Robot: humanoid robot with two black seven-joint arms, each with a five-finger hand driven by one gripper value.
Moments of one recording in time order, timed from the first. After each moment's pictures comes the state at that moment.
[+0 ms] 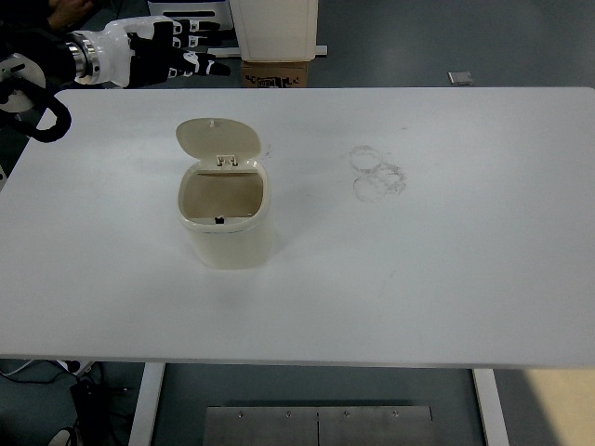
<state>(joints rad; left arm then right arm) -1.43 0.59 -0.08 -1.00 0.01 -0.24 0.25 0.00 0.00 0.29 0.15 -0.22 0.06 0.45</state>
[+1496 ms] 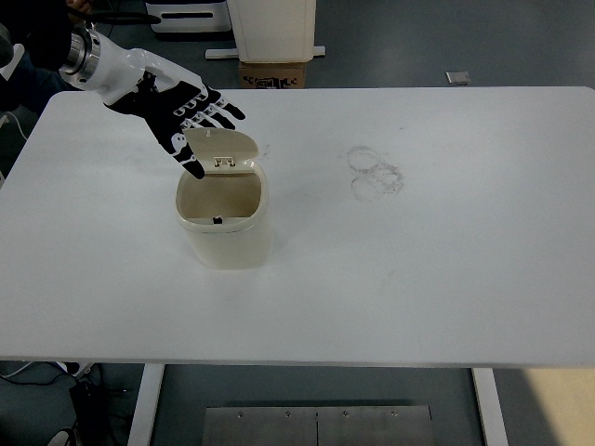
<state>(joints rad) -1.85 0.63 0.44 -1.19 0.14 -0.61 0.28 0.00 0.00 0.29 0.15 -0.22 0.06 0.45</state>
